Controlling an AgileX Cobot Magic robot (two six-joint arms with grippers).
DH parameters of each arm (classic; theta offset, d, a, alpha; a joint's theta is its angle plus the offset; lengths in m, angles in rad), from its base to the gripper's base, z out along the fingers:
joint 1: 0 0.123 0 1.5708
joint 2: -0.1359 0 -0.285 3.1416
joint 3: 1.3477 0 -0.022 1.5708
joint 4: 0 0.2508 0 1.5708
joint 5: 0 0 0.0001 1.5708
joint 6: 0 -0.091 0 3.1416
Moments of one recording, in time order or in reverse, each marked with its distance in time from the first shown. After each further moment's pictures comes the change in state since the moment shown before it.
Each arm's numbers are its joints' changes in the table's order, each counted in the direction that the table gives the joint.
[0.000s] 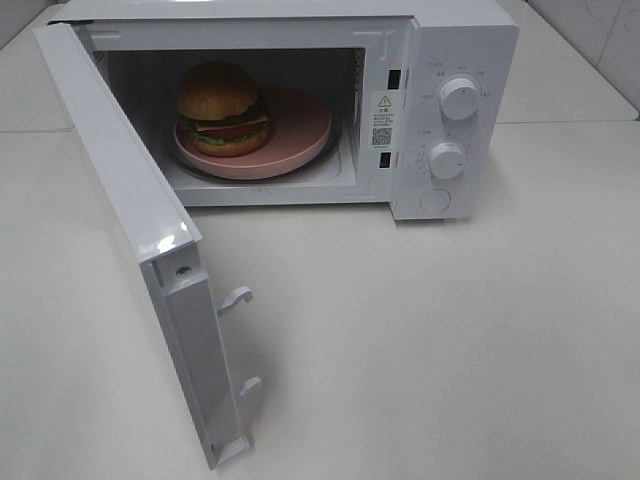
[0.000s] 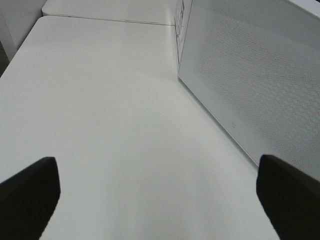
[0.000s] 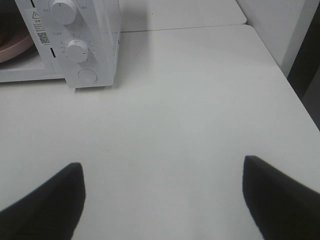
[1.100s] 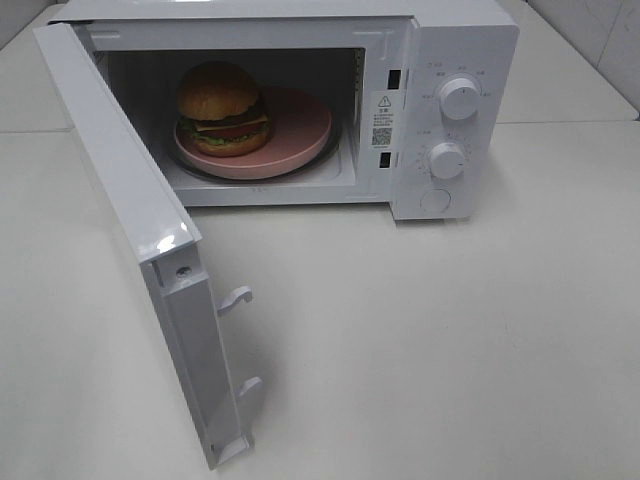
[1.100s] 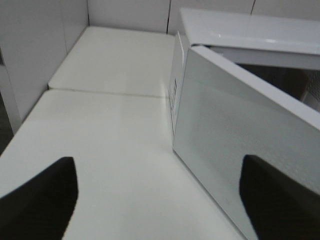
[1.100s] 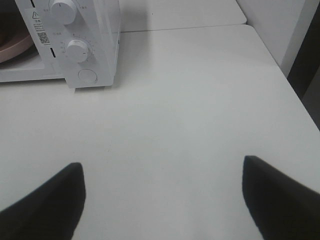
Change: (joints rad) left arm 0.000 -0.022 -0.034 -0.011 0.222 0.000; right arm 0.000 0.000 0.000 0.000 0.000 0.000
